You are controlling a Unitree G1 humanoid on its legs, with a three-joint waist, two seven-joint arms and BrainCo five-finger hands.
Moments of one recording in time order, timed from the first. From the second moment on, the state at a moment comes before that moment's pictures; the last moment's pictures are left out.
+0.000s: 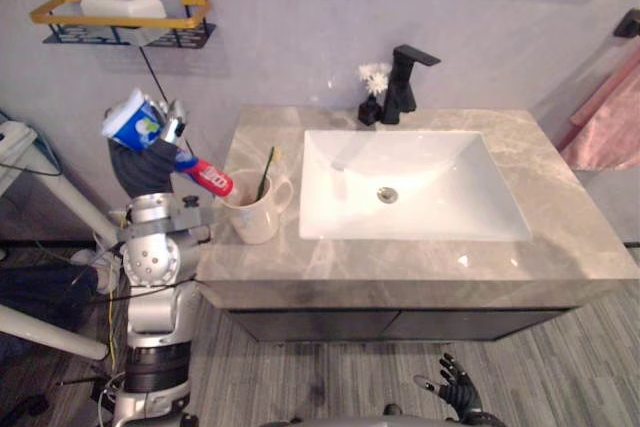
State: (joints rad) left arm -0.20 0.27 0.16 -0.26 -0.31 -0.25 0.18; right arm 0.32 -0.03 -0.16 0.65 0.02 -0.10 0.06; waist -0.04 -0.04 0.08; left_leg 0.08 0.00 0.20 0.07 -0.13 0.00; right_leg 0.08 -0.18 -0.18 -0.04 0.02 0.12
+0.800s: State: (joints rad) left arm -0.16 0.23 0.16 -0.08 -0.34 -0.20 0.18; right arm 0.32 -0.05 -0.16 0.64 -0.01 -0.10 0.05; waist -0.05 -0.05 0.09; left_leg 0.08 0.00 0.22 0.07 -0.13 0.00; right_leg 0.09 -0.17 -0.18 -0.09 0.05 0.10
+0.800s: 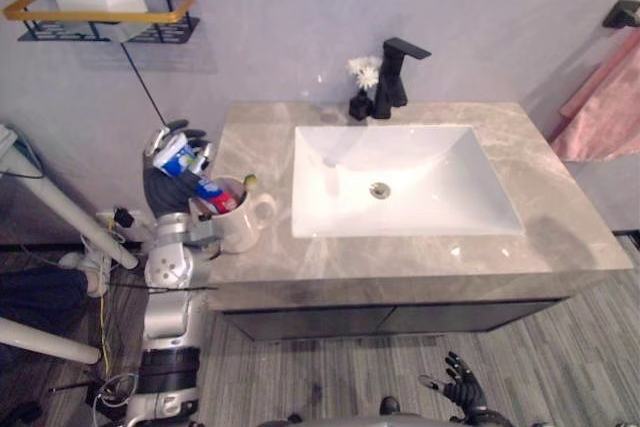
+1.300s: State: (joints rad) left arm -0.18 0.22 0.11 -0.24 -0.34 -0.21 0.18; right arm 0.32 -0.05 -0.16 0.64 -0.01 -0.10 0.05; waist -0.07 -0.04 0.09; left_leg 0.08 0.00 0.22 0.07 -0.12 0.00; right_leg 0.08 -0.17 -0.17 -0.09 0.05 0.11
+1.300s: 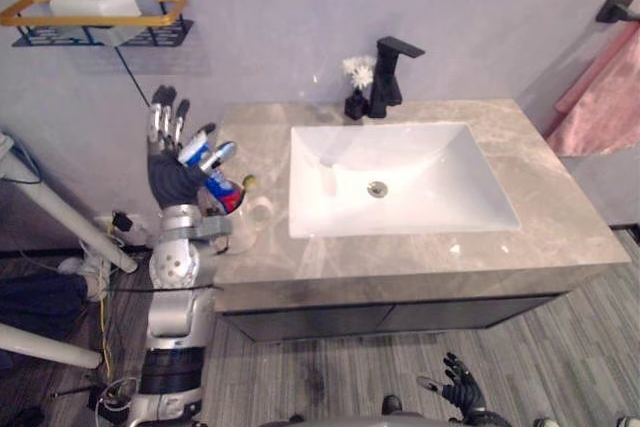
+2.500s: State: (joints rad) left arm 0.33 -0.05 0.16 -0.41 -0.46 -0.22 0.11; right arm 0.36 -0.02 -0.15 0.63 -0.01 -0.10 0.04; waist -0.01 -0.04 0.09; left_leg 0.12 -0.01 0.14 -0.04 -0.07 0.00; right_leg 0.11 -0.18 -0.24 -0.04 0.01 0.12
